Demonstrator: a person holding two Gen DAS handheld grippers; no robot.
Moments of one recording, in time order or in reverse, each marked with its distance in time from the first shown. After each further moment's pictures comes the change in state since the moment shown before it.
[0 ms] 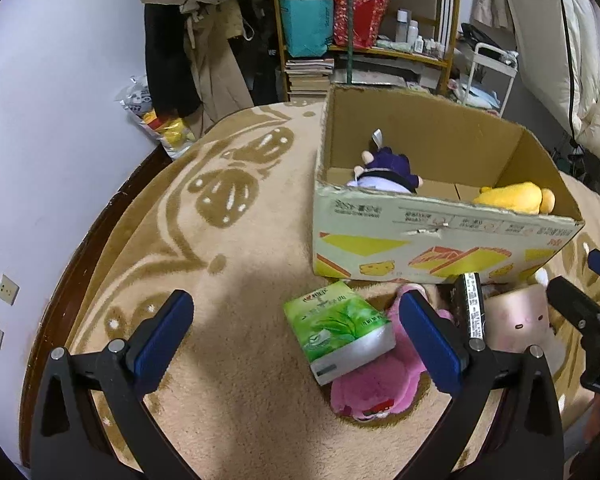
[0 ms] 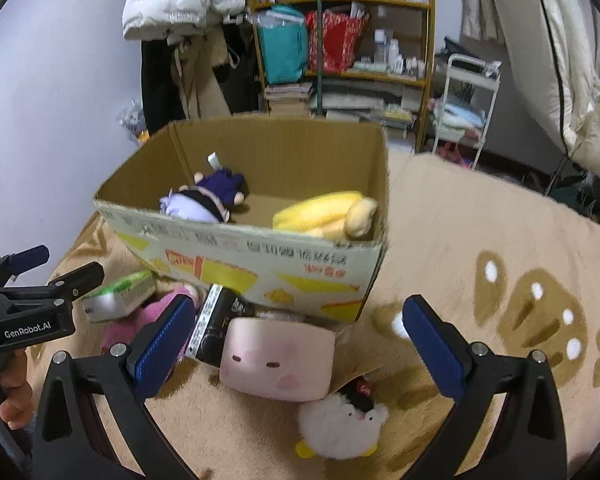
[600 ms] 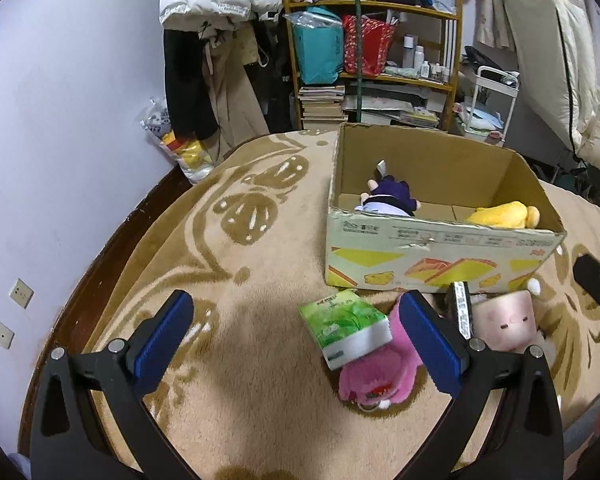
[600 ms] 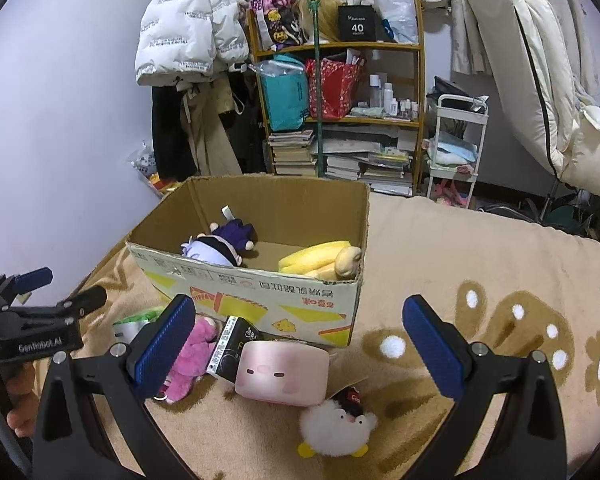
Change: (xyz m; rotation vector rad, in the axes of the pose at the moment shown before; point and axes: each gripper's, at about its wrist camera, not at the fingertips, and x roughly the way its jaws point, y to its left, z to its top) left arm -0.042 0.009 -0.004 -0.029 -0.090 0.040; right arm -0.051 -0.003 0.000 0.007 -0.178 0.009
